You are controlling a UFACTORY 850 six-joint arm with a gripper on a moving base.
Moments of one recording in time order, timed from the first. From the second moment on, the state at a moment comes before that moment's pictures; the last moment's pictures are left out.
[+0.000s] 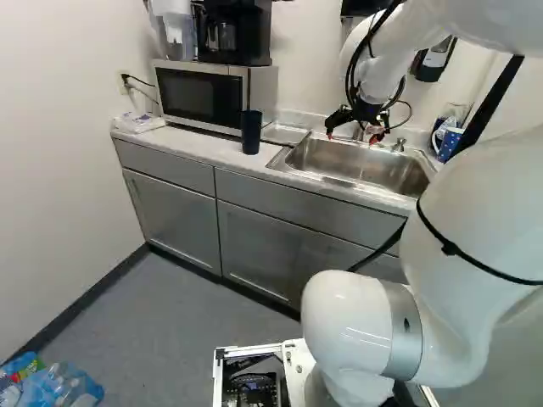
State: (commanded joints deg) arm -18.8 5.9 -57.3 -0.5 -24.6 0.0
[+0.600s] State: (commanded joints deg) arm -12.7 7.0 -56.2 -0.8 -24.1 0.0
